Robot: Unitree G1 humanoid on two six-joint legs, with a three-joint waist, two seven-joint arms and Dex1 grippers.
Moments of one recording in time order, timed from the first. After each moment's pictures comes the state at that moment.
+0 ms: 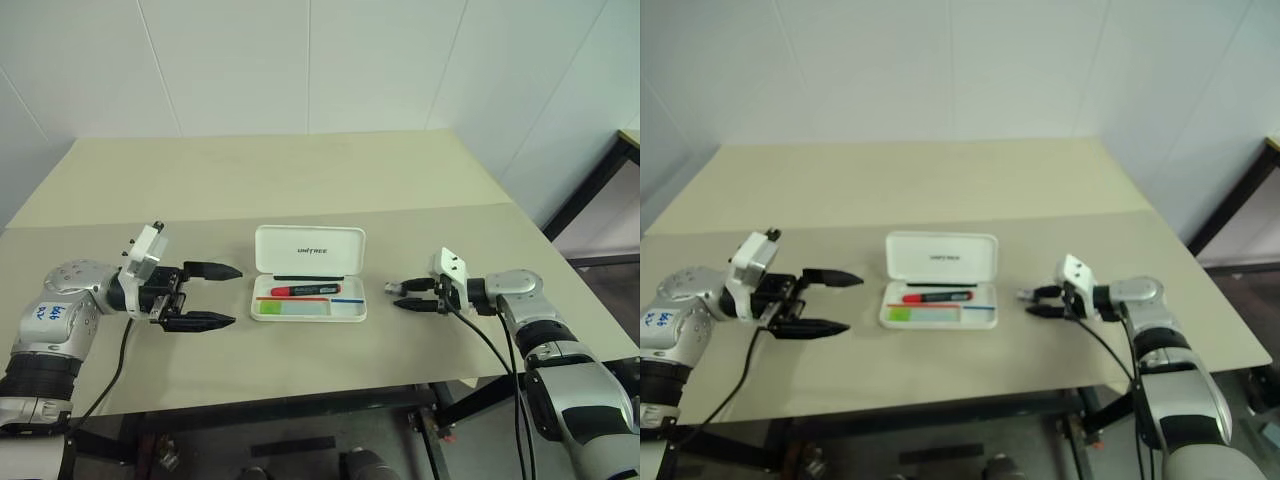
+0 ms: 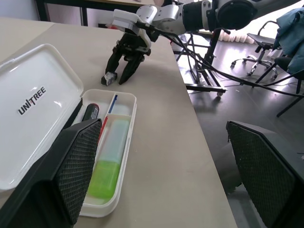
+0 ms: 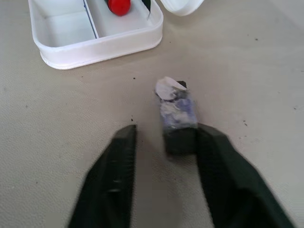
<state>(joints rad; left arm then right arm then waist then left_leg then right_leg) -0.54 0.88 0.02 0.30 -0.67 0.23 -1.50 -0.92 -0.55 0.07 1.18 0.04 -0.33 1.33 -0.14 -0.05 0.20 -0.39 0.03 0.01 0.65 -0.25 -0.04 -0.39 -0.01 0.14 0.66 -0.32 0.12</state>
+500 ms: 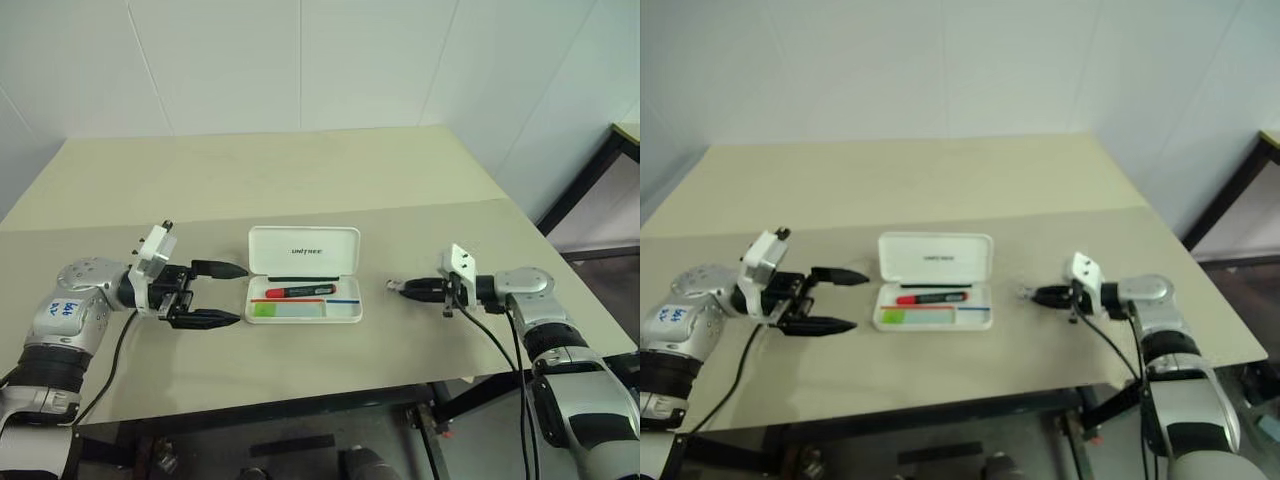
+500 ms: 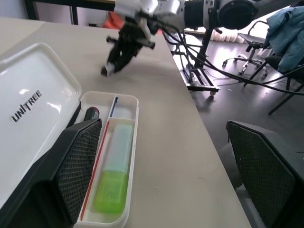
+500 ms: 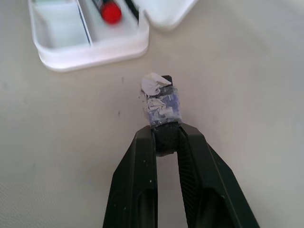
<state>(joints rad) -0.59 0.87 -0.07 0.37 -0.69 0.17 -1.50 -0.87 -0.59 0.02 0.96 0.09 -0.30 1.37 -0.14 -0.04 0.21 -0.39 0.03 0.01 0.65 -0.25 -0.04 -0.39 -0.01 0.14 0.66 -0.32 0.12</state>
